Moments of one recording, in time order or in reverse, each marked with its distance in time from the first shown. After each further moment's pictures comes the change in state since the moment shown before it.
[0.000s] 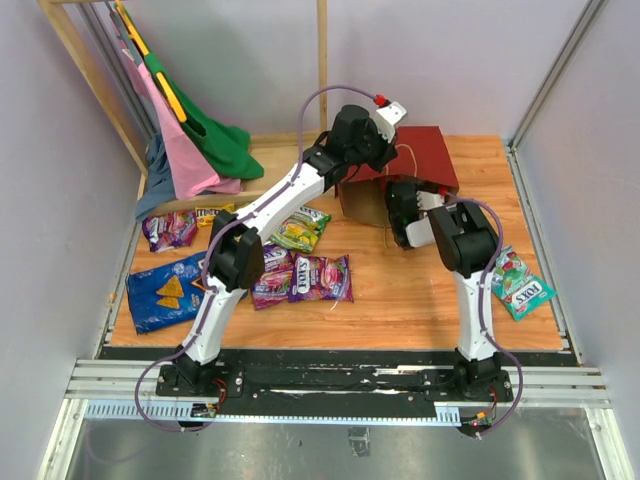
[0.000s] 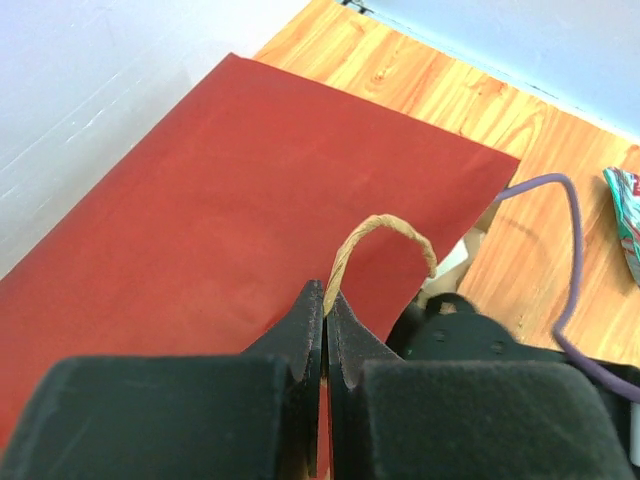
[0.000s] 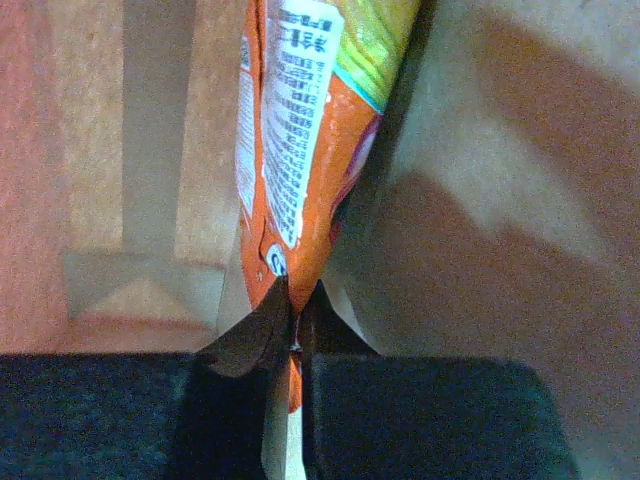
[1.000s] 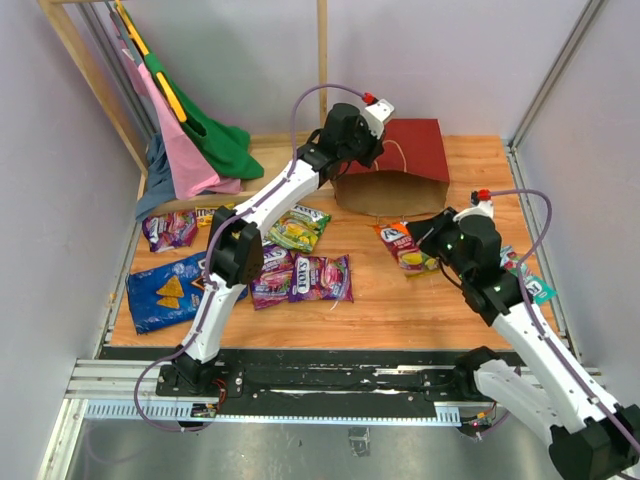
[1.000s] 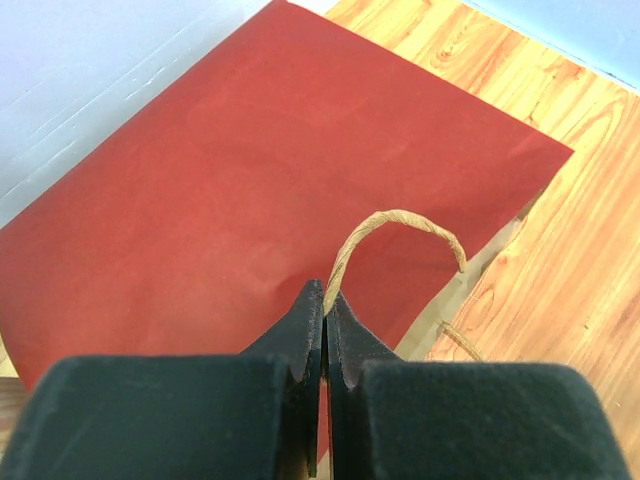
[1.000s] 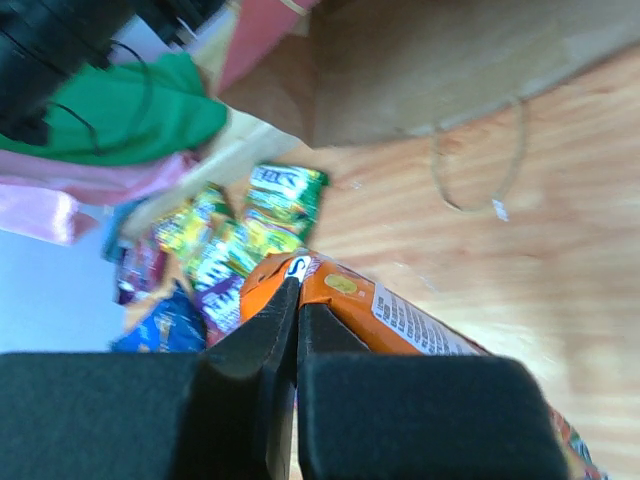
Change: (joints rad) left arm 0.053 0.033 0.008 -0.007 -0.041 0.011; right arm 0.095 -1.454 -0.504 -0.908 -0.415 -0.550
